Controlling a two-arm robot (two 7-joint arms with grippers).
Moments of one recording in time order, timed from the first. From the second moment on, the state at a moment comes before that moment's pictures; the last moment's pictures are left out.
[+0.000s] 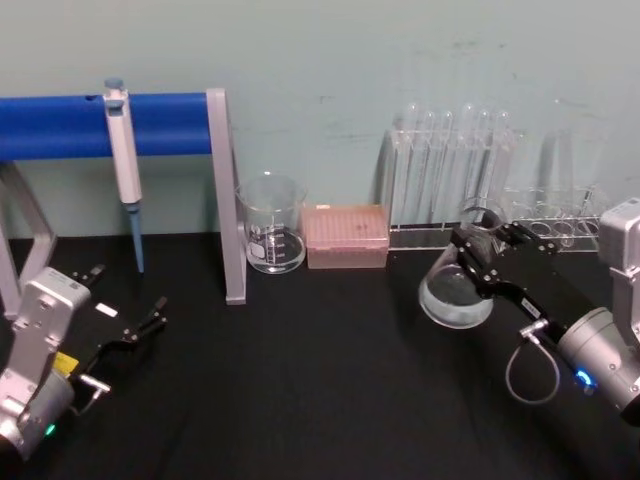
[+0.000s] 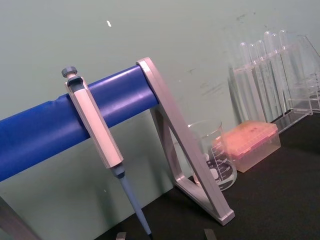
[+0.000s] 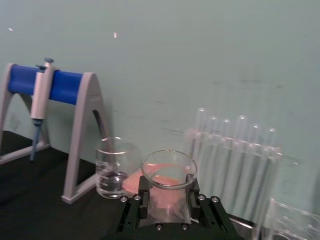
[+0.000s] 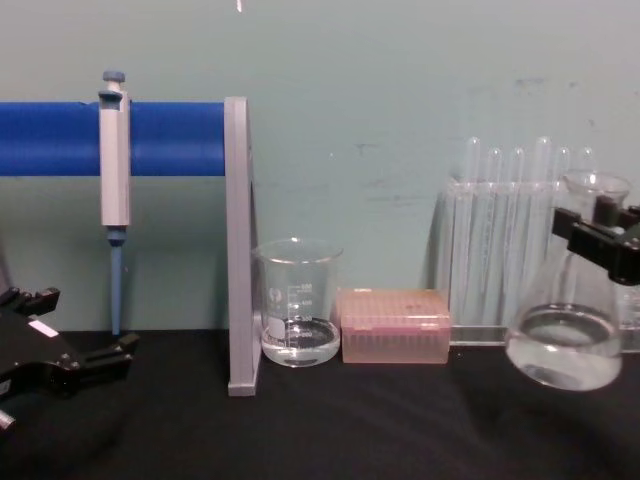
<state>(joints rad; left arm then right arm) -0.20 0.60 0.45 -1.41 -0.25 -0.12 0.03 0.17 0.42 -0.26 -1.52 0.36 -0.13 0.26</state>
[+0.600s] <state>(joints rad) -0.20 0.60 0.45 -1.41 -0.25 -0.12 0.03 0.19 0.38 -0.27 -1.51 0.34 -0.12 0.35</state>
